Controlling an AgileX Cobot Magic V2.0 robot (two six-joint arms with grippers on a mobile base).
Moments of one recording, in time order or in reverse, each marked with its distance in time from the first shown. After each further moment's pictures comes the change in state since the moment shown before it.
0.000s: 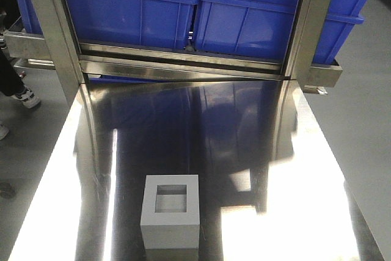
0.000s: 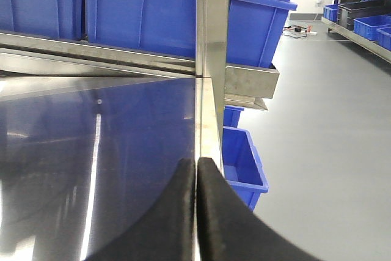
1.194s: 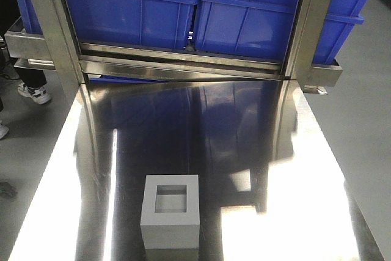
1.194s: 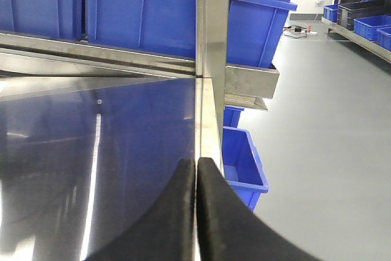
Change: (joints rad) left arm 0.000 0.000 0.000 0.000 0.000 0.000; right arm 0.000 0.000 0.000 0.000 -0.001 0.000
